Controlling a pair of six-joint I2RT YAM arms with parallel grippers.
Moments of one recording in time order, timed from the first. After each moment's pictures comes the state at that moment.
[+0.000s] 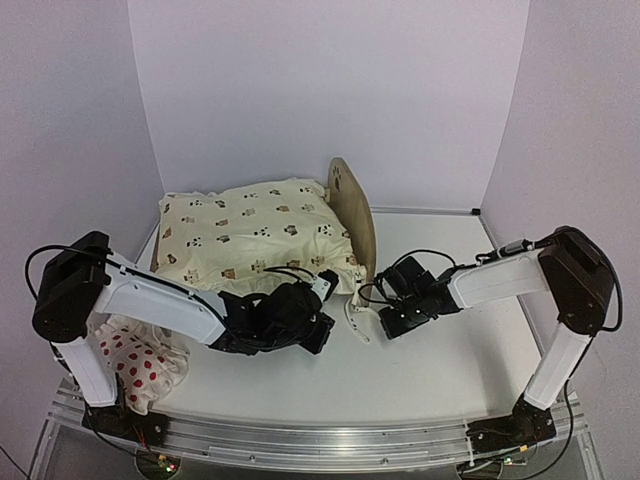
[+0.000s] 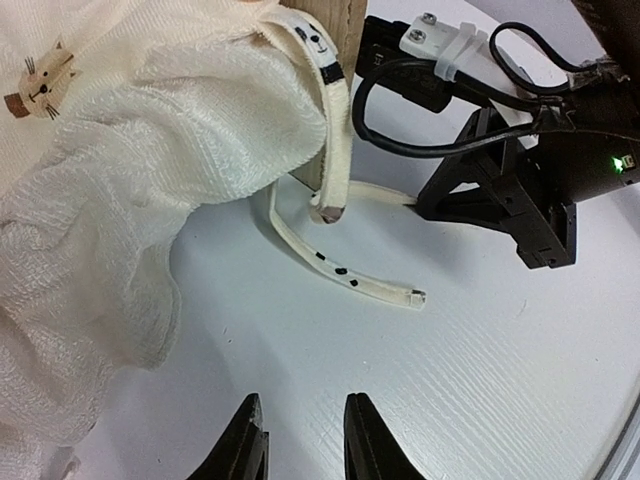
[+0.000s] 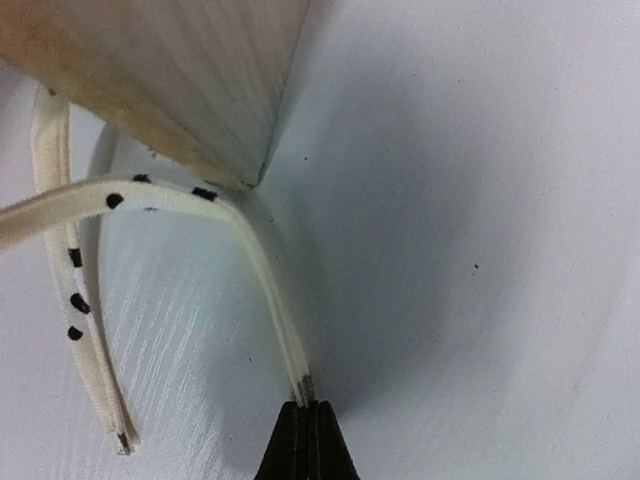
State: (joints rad) left arm -1.21 1.78 1.01 0.09 -0.35 -0.40; right arm 0.74 1.77 0.90 -0.24 0.14 0.25
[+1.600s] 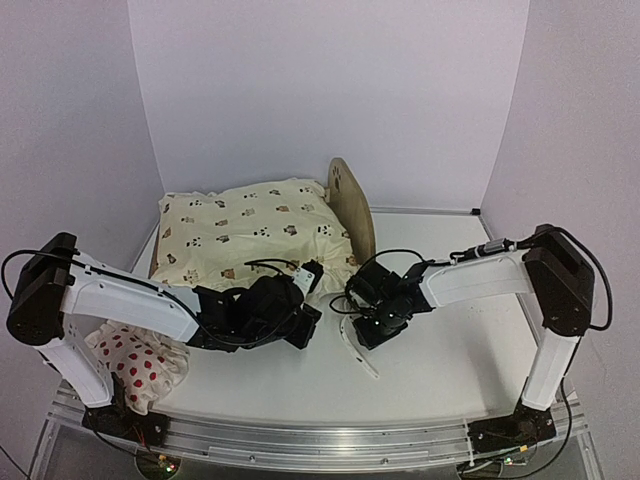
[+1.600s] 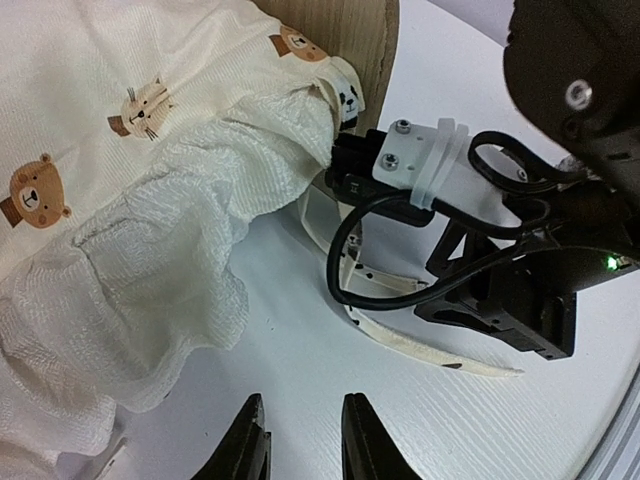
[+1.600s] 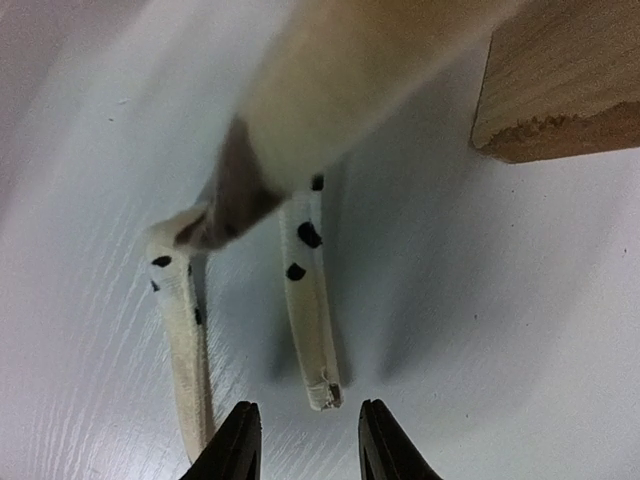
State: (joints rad) left arm -1.21 1.63 0.94 0.04 -0.40 -0.39; right arm 0.91 1.85 1.11 -0.50 0.12 0.33
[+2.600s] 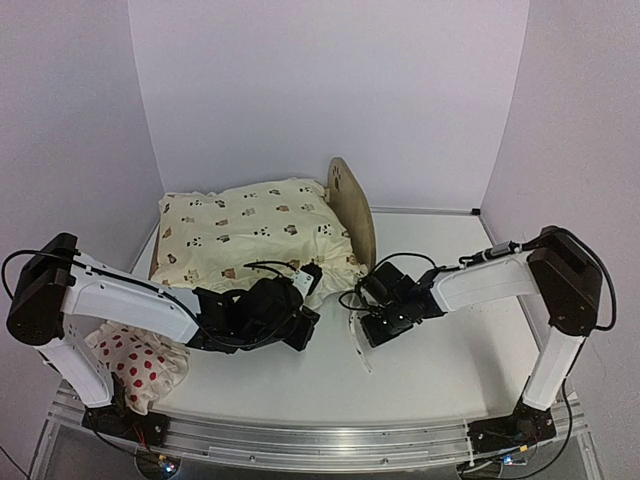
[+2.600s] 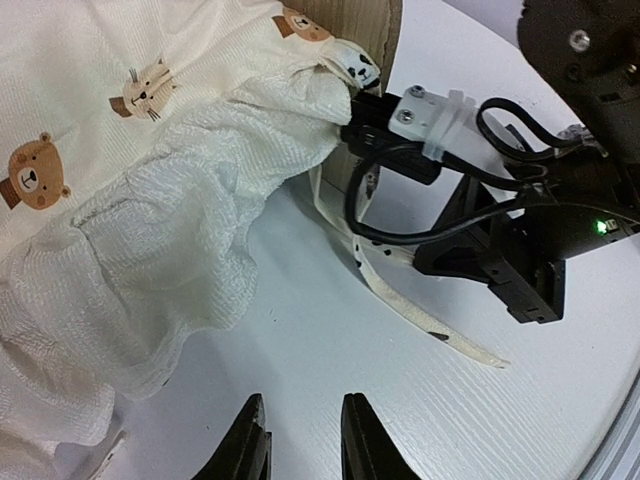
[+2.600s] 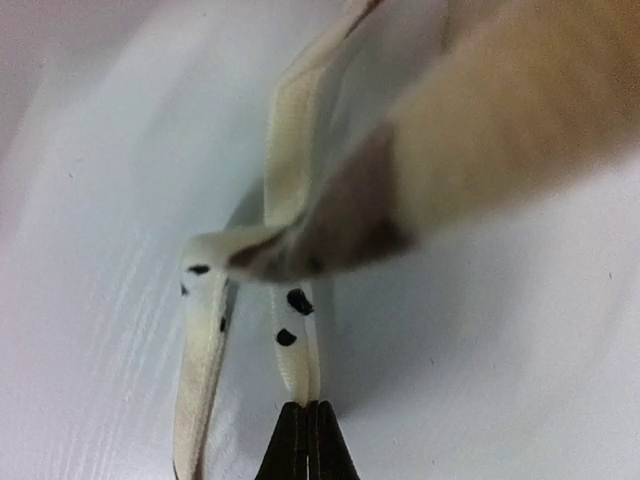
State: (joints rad) left arm -1.21 1.63 0.93 0.04 -0.39 -0.40; right arm 0.85 1.83 1.00 -0.32 0.12 0.34
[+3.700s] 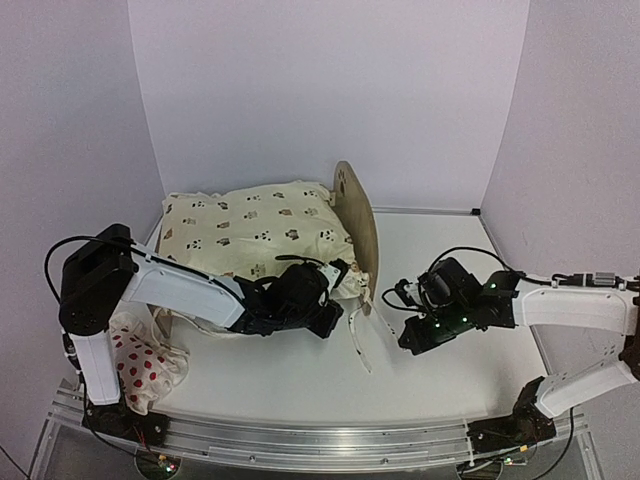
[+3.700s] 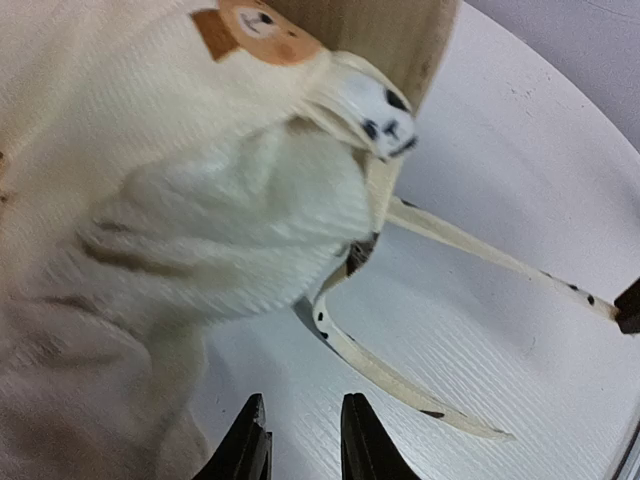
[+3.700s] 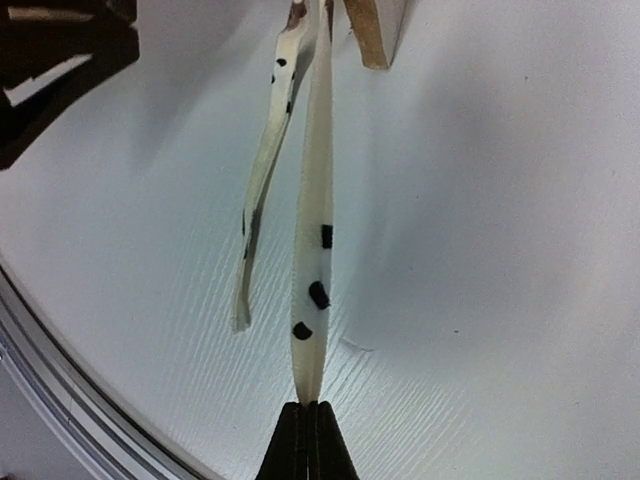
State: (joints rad) left arm -1.11 1.90 1.13 0.10 -0.21 -0.32; right arm 0.84 1.29 0.75 -0.52 -0.07 0.42
